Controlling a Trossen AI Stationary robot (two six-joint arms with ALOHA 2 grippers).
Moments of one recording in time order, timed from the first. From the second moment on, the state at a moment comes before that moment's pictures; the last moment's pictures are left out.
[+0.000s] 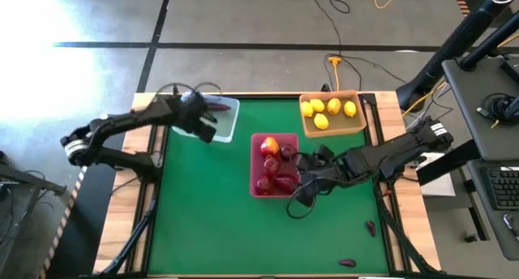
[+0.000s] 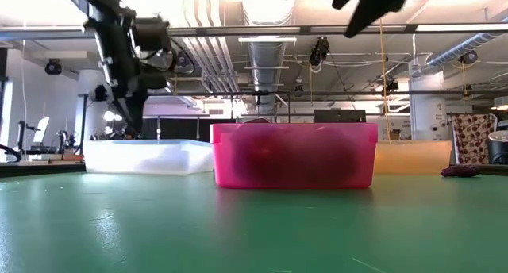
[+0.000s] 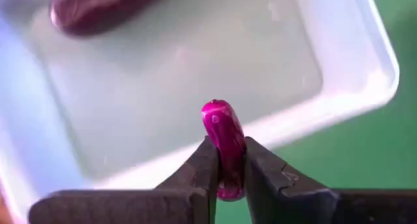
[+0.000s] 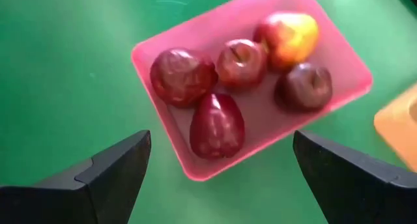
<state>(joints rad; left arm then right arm) 0.61 1.24 0.84 -0.81 -0.12 -0.39 0.35 1.51 1.41 -1.00 0.39 0.77</state>
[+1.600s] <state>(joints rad) 0.73 1.69 1.20 -0.91 0.03 -0.17 0.07 1.45 1.05 -1.41 0.15 0.75</state>
